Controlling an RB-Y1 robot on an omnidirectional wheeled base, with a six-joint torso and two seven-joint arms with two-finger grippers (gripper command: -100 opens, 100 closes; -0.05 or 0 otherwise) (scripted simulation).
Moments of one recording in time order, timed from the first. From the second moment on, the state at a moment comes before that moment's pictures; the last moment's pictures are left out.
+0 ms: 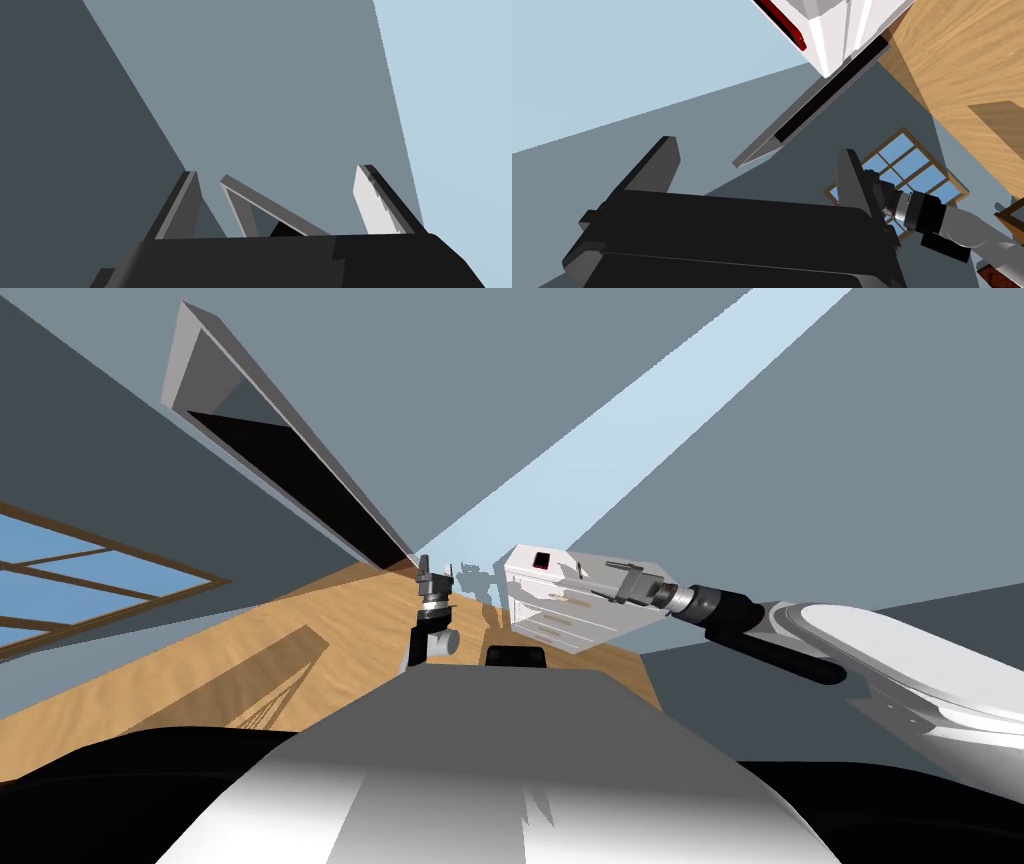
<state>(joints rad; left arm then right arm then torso) 0.45 0.00 -0.05 -2.23 0.08 -0.35 0.13 0.62 -1.13 -0.50 -2.09 0.78 -0.72 0.37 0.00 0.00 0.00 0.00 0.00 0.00</state>
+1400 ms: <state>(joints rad) 0.45 0.00 -0.05 -2.23 0.08 -0.35 0.13 0.77 -1.54 -0.70 -1.96 1.13 -0.81 0.48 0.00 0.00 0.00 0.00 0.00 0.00</state>
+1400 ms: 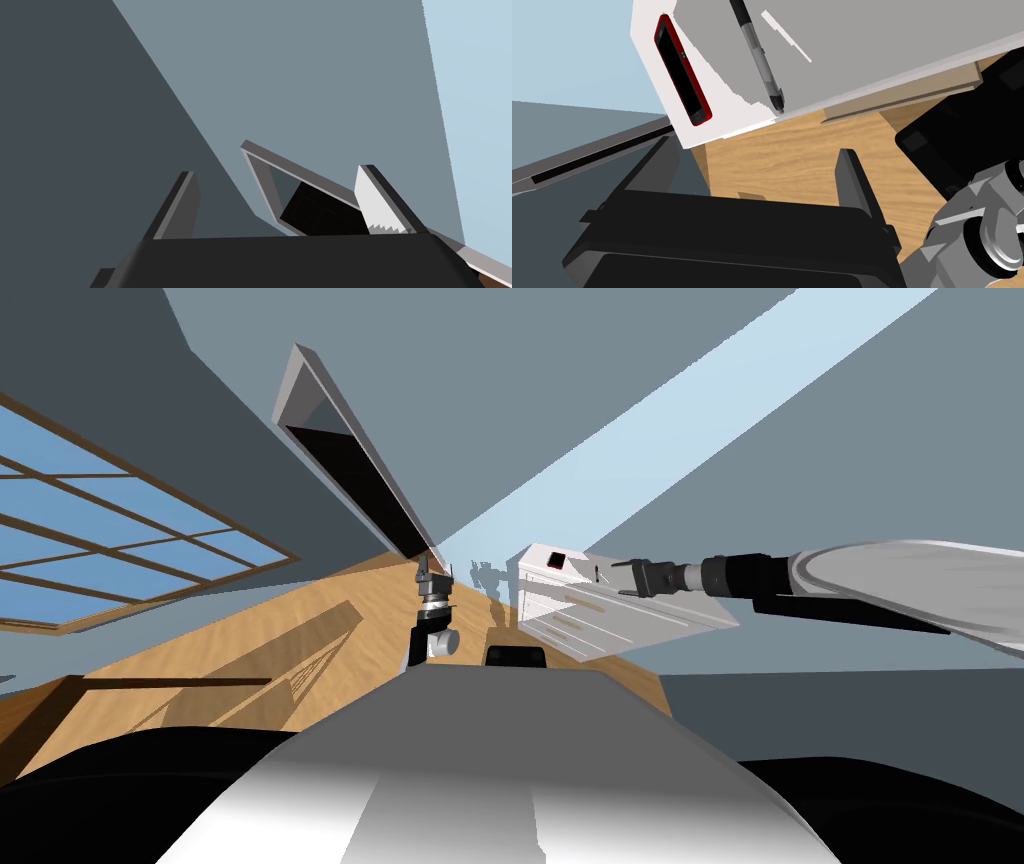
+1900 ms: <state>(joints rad) 0.45 0.00 -0.05 -2.23 0.08 -0.35 0.13 0.83 -1.68 -0.75 -1.91 1.26 -0.84 0.51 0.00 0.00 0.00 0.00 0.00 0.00</state>
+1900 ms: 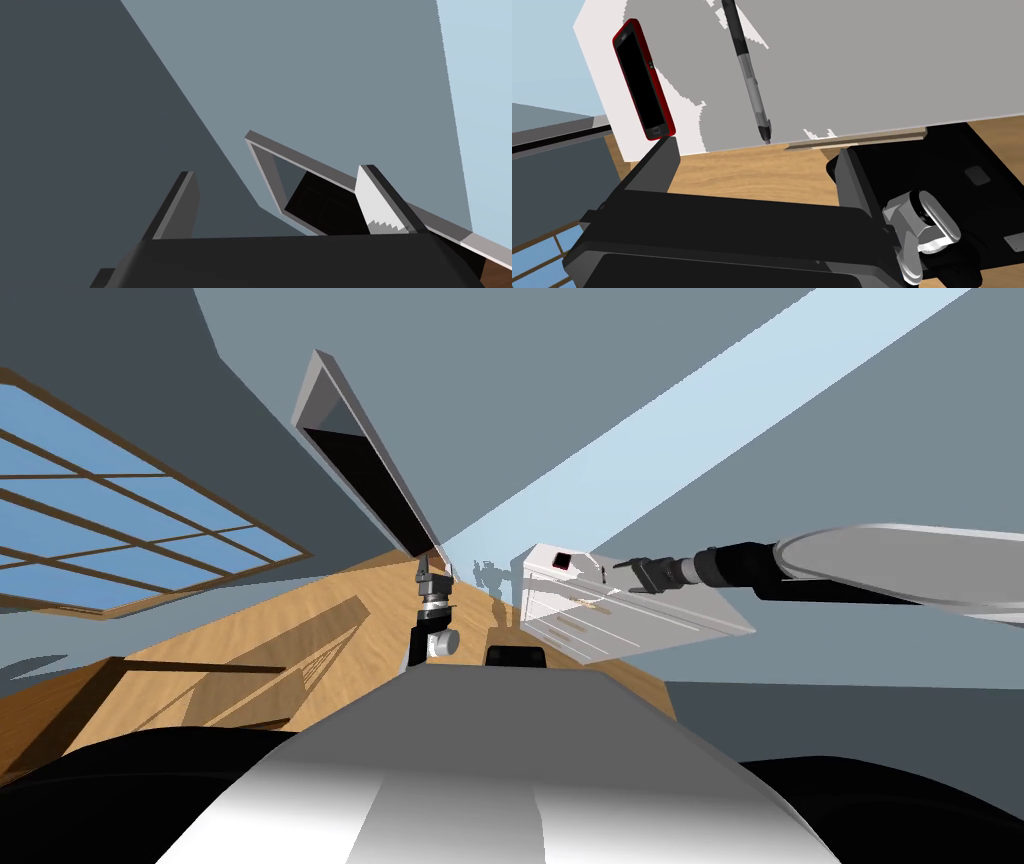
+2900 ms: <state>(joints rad) 0.45 0.00 -0.05 -2.23 0.08 -0.35 0.13 0.98 -1.93 -0.84 -1.83 1.51 -0.91 0.53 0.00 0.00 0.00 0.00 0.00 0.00</state>
